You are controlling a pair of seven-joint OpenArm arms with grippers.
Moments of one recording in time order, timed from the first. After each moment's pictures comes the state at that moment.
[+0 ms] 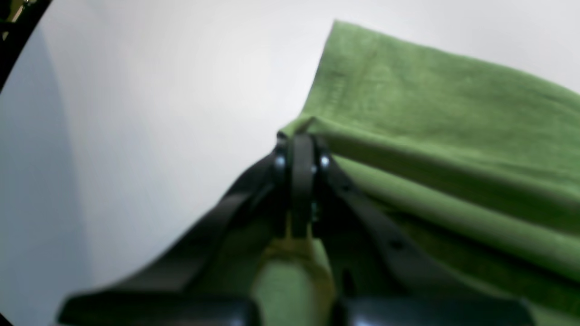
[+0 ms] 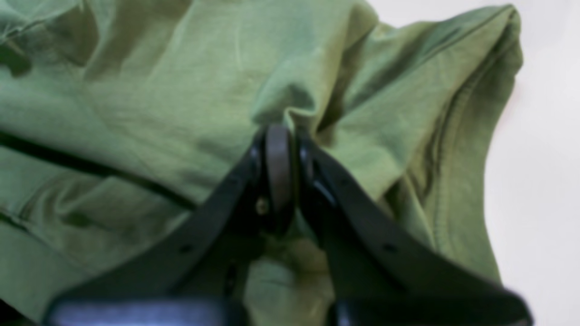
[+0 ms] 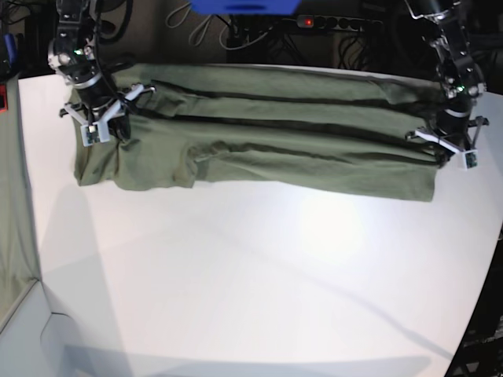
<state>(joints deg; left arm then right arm) 11.2 -9.9 -30.2 82.4 -8.9 -17.1 19.8 -25.0 6.4 16.2 99.0 5.5 24.1 -22.2</state>
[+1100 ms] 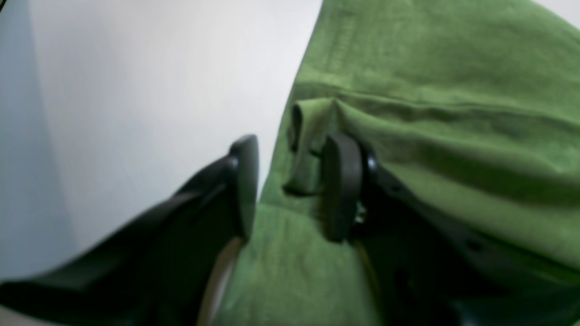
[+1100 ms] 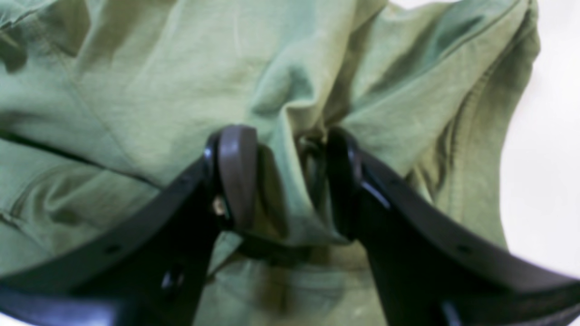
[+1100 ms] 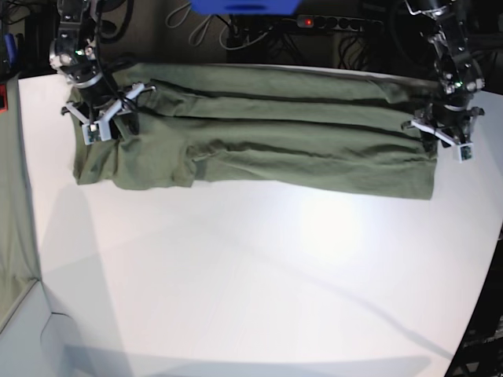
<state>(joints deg) 12.4 -10.0 -30.5 82.8 -8.9 -17.1 25.9 -24.7 6.4 16.1 97.6 5.5 24.1 -22.2</state>
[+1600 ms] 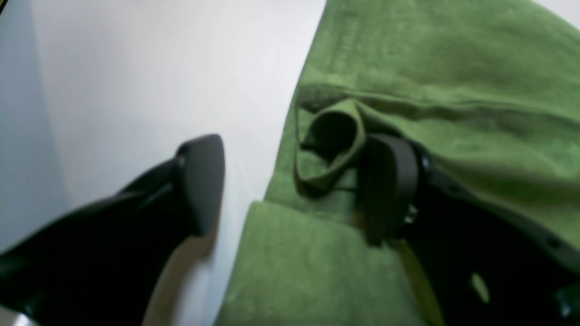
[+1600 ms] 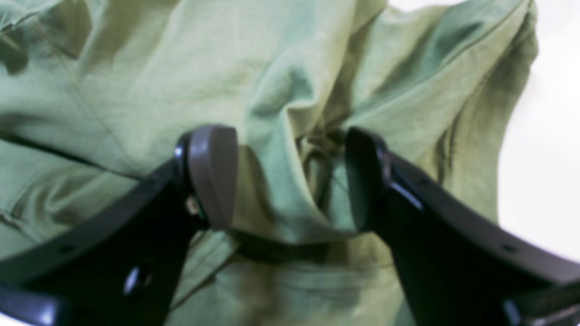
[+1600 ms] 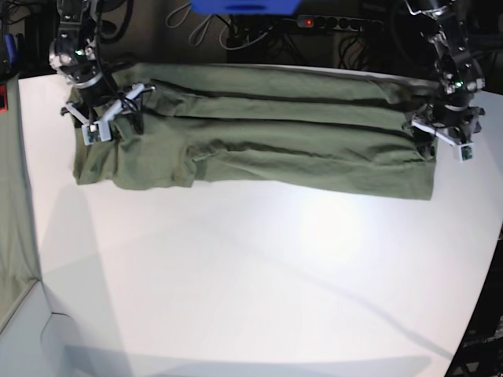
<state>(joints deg) 12.4 -9.8 -31.3 82.9 -9.0 -17.1 25.9 -24.9 6.4 16.1 98.5 5.4 24.0 -22.4</state>
